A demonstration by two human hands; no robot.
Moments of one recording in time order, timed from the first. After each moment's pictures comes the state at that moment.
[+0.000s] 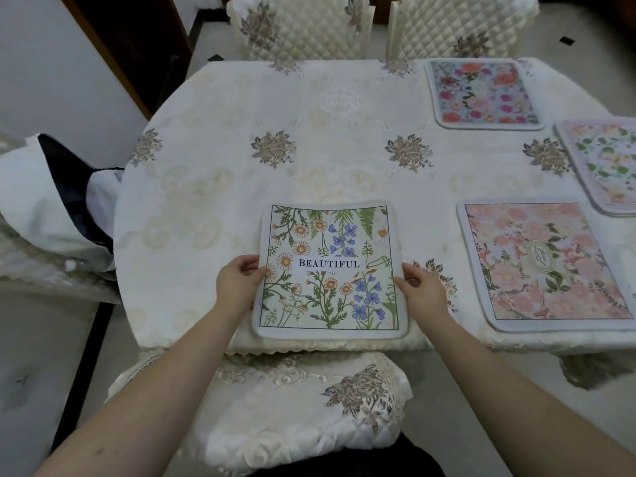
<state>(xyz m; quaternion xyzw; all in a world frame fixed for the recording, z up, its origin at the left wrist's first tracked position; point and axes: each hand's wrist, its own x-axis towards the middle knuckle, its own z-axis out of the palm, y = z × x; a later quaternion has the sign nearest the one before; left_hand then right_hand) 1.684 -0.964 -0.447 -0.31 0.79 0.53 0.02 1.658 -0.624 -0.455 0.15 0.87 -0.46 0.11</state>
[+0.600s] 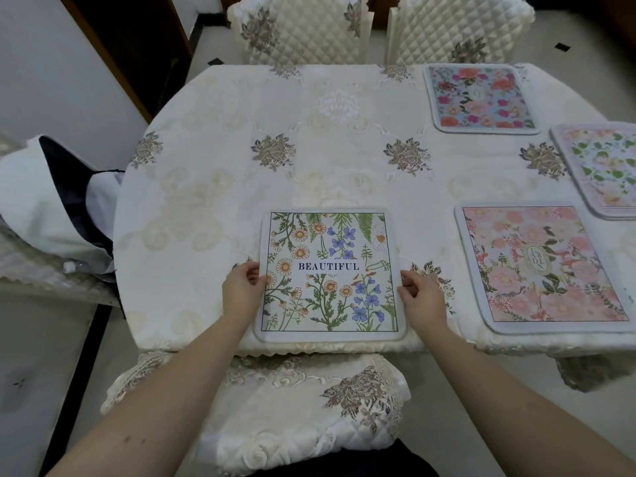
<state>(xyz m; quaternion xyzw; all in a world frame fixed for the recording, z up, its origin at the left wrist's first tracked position) 1.690 -0.956 -0.461 -0.27 0.86 0.43 0.01 1.666 -0.618 -0.471 0.10 0.92 -0.38 0.06</state>
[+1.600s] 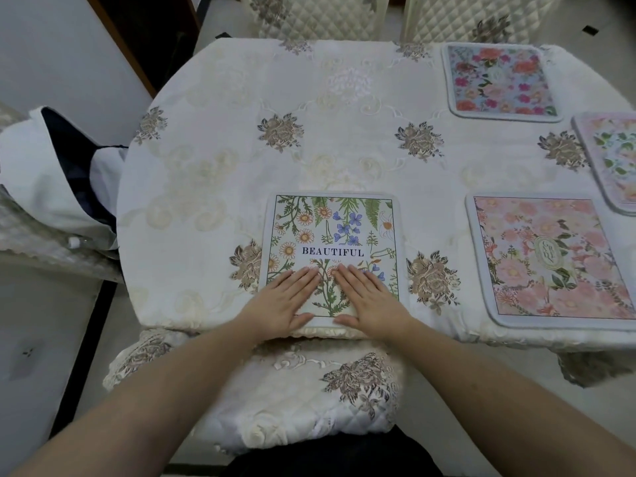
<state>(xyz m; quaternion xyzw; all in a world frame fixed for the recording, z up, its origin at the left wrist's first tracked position) 1.726 -0.937 -0.507 0.28 0.95 0.02 0.12 1.688 -0.674 -0.491 -0.36 0.91 -0.03 0.18</state>
